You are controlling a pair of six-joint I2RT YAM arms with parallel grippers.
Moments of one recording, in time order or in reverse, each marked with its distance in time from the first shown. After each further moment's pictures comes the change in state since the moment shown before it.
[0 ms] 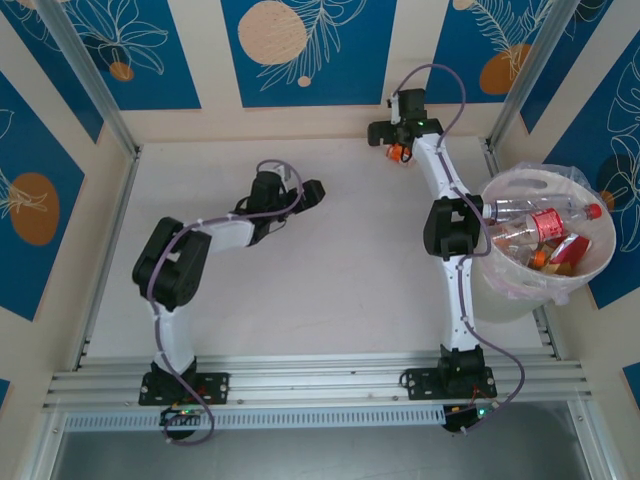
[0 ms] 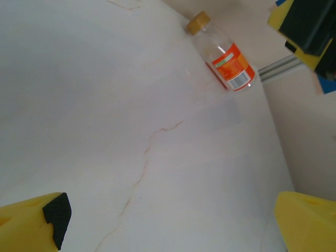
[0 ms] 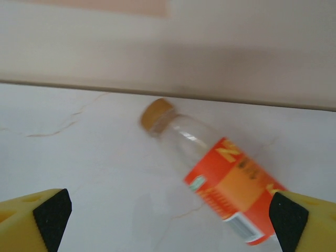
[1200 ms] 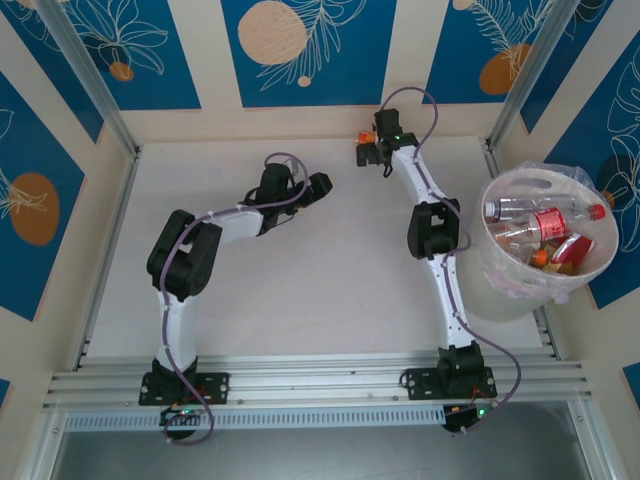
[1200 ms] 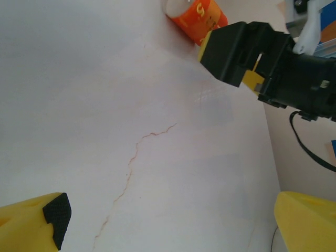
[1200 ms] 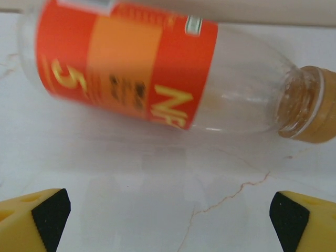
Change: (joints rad) left arm -0.010 0.089 0.126 -0.074 0.037 -0.066; right arm 0.075 0.196 0.132 -0.102 0.122 0.082
